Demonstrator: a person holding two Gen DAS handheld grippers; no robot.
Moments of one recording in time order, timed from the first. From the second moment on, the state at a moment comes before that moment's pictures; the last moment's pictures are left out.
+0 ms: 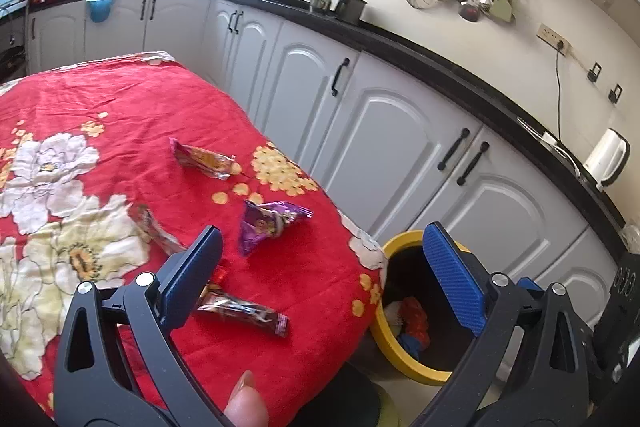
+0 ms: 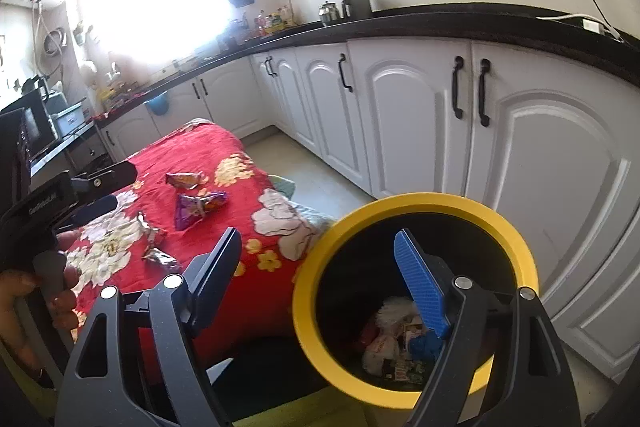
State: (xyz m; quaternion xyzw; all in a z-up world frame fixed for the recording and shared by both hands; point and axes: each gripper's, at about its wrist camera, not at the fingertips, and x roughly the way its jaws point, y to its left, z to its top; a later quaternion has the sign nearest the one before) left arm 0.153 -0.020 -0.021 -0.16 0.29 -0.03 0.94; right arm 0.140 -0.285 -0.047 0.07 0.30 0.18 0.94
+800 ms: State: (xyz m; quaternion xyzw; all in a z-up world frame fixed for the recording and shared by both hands) left arm 0.147 0.047 -0.019 -0.19 0.27 0.03 0.94; right arm 0.134 -0.215 -0.037 0.04 0.30 0.24 0.92
